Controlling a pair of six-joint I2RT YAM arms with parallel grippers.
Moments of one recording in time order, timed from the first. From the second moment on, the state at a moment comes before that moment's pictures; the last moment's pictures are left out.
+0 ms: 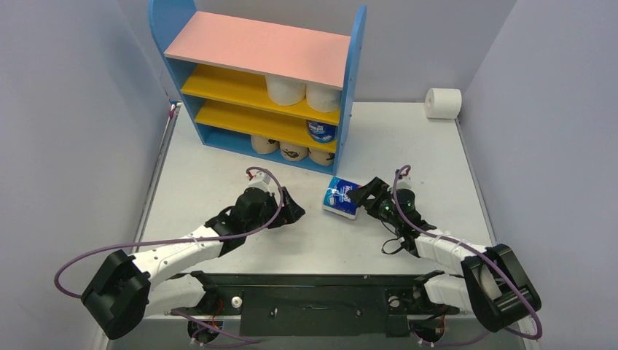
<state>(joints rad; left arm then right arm) -0.74 1.13 0.51 0.06 -0.04 -0.88 0.38 1.17 0.28 0.50 -0.11 0.89</state>
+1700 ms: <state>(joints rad) -0.57 0.84 0.46 -0.10 -0.06 -0.86 1.14 1.25 1.01 -0.61 0.56 0.34</state>
